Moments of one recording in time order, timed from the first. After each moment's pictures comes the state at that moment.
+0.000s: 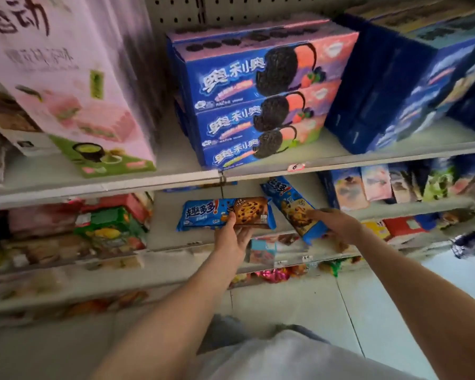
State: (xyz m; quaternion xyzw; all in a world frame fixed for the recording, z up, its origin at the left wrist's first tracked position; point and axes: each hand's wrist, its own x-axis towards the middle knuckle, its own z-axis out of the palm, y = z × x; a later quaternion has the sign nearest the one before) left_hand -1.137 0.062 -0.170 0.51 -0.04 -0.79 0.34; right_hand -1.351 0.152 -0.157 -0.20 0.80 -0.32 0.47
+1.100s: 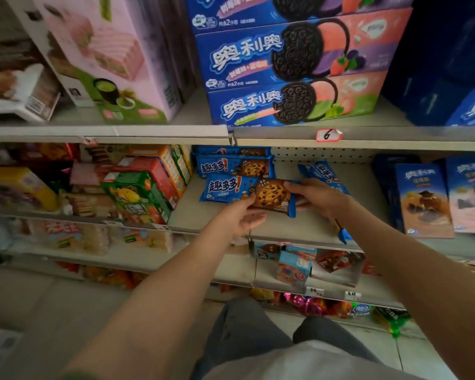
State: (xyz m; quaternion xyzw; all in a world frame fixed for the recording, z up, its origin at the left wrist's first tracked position) left_hand -1.133 0.012 -0.206 0.53 -0.23 -0.76 0.30; right_hand -1.318 0.027 -0.203 -0.43 0.63 -0.35 0.55
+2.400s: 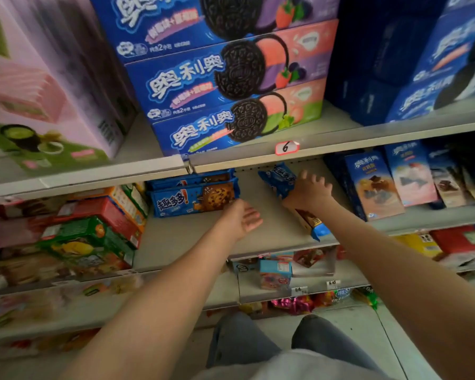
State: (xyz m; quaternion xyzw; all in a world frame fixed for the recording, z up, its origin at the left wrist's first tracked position) left_hand -1.194 -0.002 -0.197 0.54 -0.27 -0.76 0.22; right_hand -1.352 0.036 -0.199 -0.43 0.89 -0.04 0.14
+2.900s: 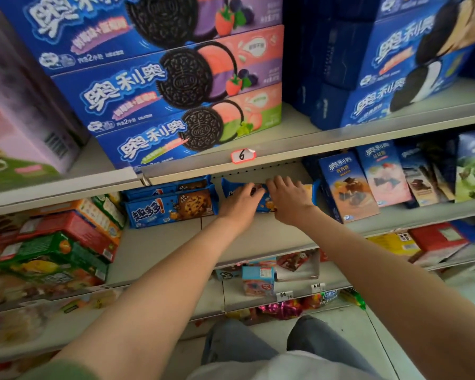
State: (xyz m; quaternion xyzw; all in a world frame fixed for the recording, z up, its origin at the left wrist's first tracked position) left_hand -1.243 -0.005 -0.208 0.34 -0.94 -0.03 0.01; right_hand -1.373 0.053 -0.216 -0.63 0.78 0.03 -0.04
